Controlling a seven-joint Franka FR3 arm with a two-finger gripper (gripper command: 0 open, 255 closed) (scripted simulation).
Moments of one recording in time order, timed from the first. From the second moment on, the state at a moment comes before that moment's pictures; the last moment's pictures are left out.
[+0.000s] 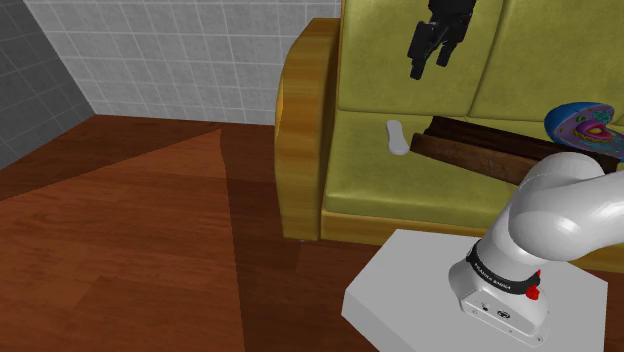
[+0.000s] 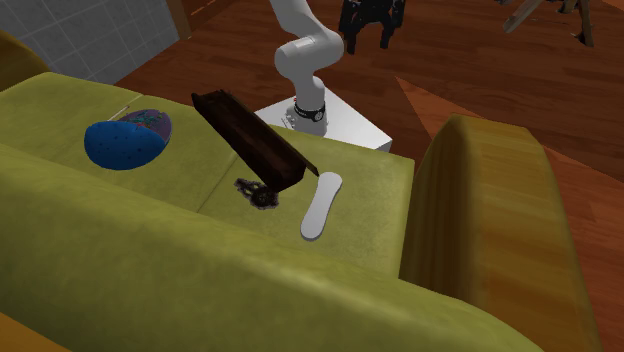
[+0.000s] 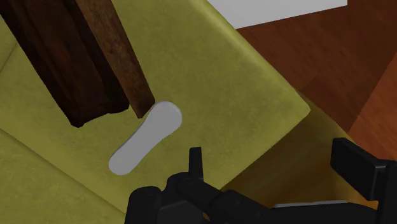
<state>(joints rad) -0.02 -0.82 -0.03 -2.27 -0.10 1.53 0.09</state>
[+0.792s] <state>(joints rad) -0.12 -0.60 -0.11 -2.36 -0.11 1.81 0.21</state>
